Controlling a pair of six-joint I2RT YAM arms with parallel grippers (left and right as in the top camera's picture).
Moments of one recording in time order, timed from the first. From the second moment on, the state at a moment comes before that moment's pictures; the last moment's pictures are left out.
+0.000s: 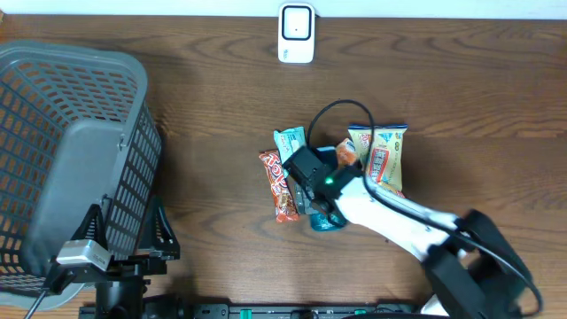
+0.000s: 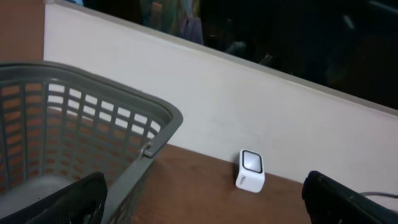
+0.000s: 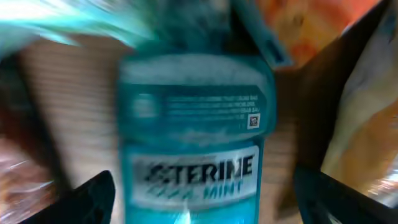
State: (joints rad) left arm 0.16 0.00 0.66 -0.57 0.13 -0.33; right arm 0.78 1.73 1.00 -0.67 0.25 0.64
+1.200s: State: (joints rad) left arm 0.16 0.00 0.46 -0.60 0.49 -0.14; right arm 0.78 1.80 1.02 -0.68 0.23 0.66
